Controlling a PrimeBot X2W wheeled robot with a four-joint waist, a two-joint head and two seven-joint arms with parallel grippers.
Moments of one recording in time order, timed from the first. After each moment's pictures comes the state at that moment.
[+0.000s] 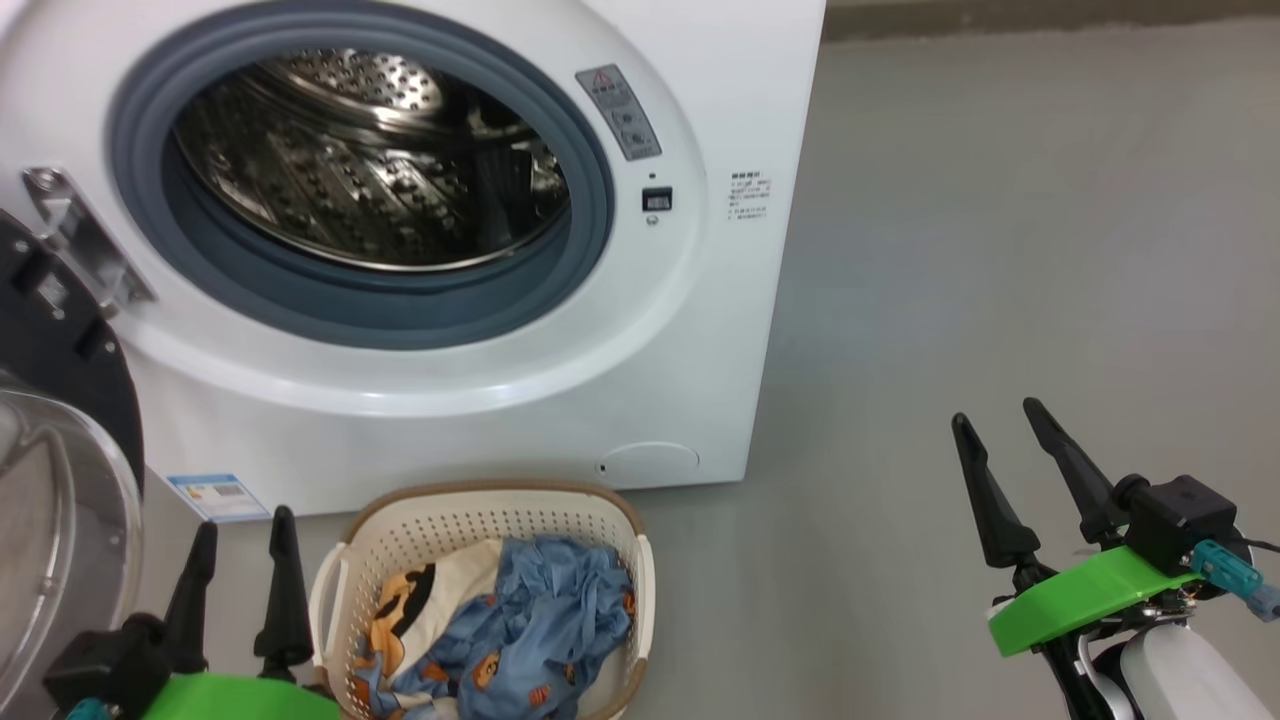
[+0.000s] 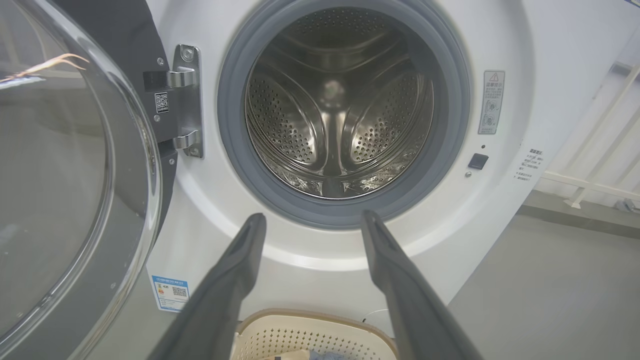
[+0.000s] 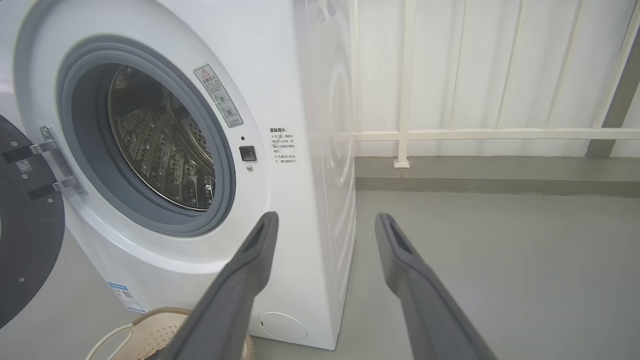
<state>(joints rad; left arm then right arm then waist) -0.08 0.25 -0.17 0.22 -0.58 0.04 -0.25 -0.17 -0.22 0.18 0.27 0.38 0.12 -0.25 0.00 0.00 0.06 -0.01</state>
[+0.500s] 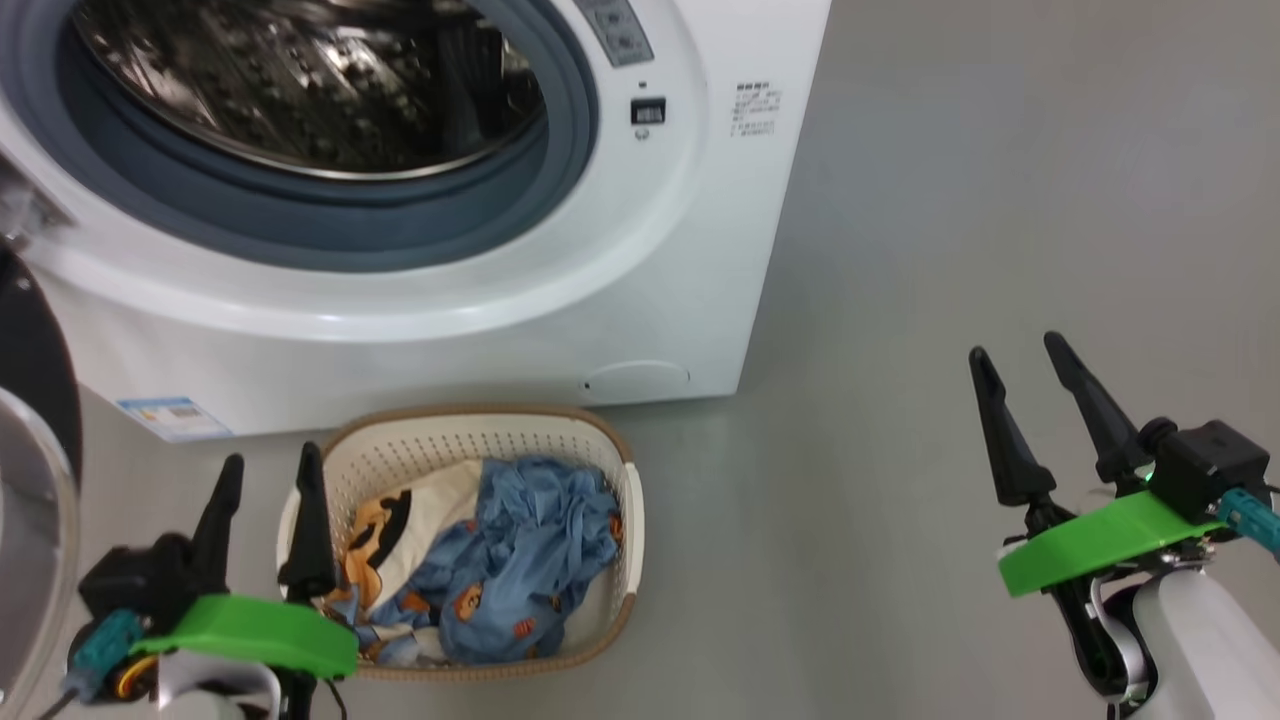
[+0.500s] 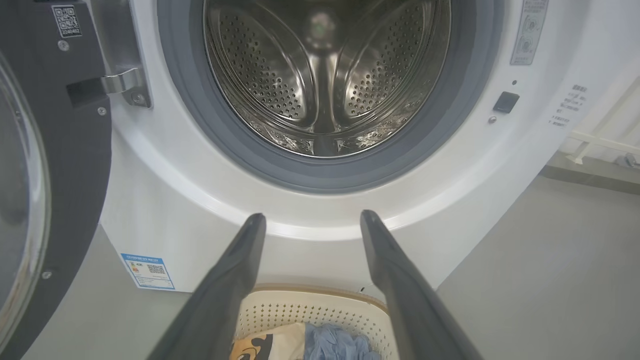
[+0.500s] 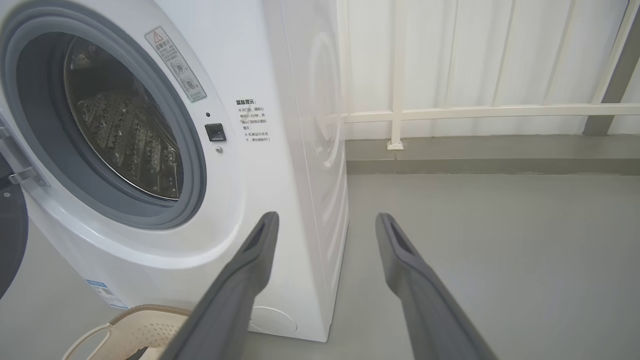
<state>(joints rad) -0.23 0.25 -0.22 0.31 -0.56 0.03 -0.22 -0.25 -0.22 0.15 0.25 0.38 0.12 -0.25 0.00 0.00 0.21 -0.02</state>
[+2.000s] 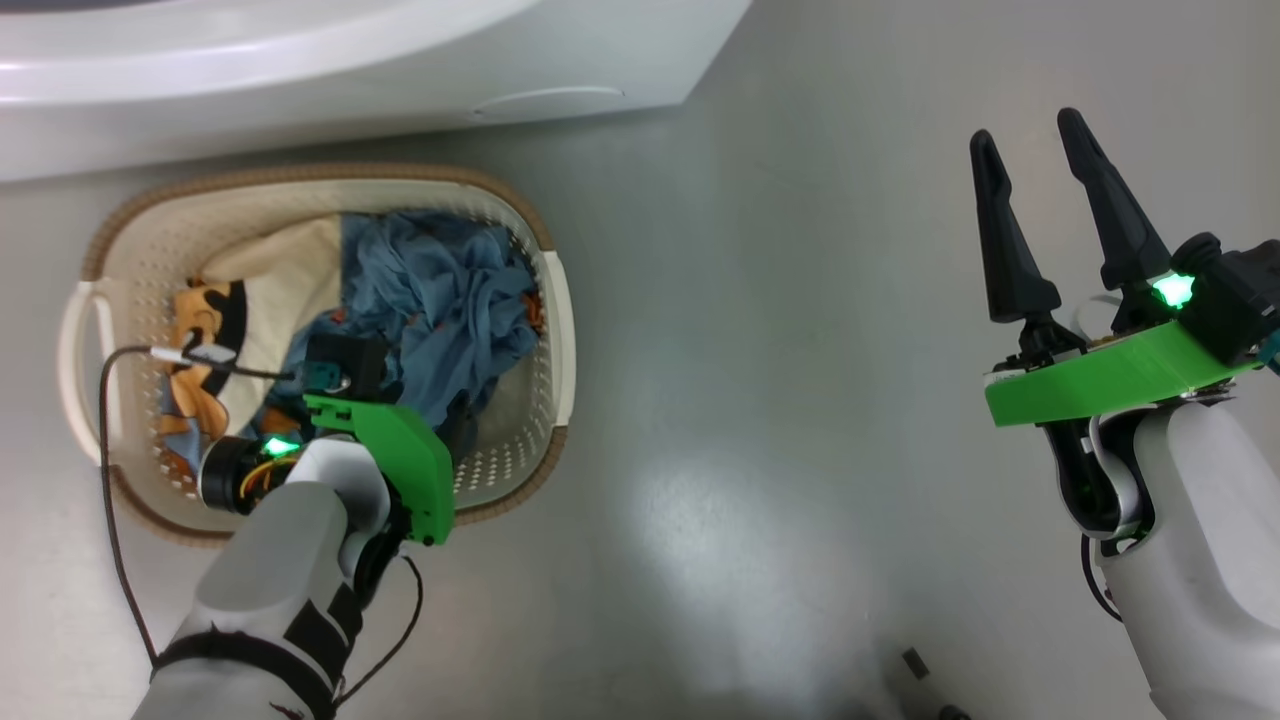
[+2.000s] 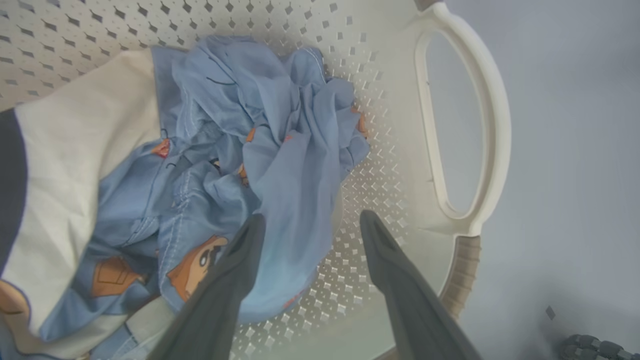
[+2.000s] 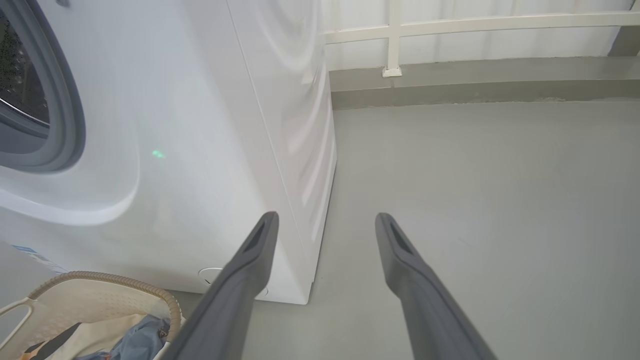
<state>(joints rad) -0.85 0.13 -0.56 1.14 -0.56 -0.13 0.03 -0.51 -0.19 0.16 0.21 0.37 0.12 -0.25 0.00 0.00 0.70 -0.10</state>
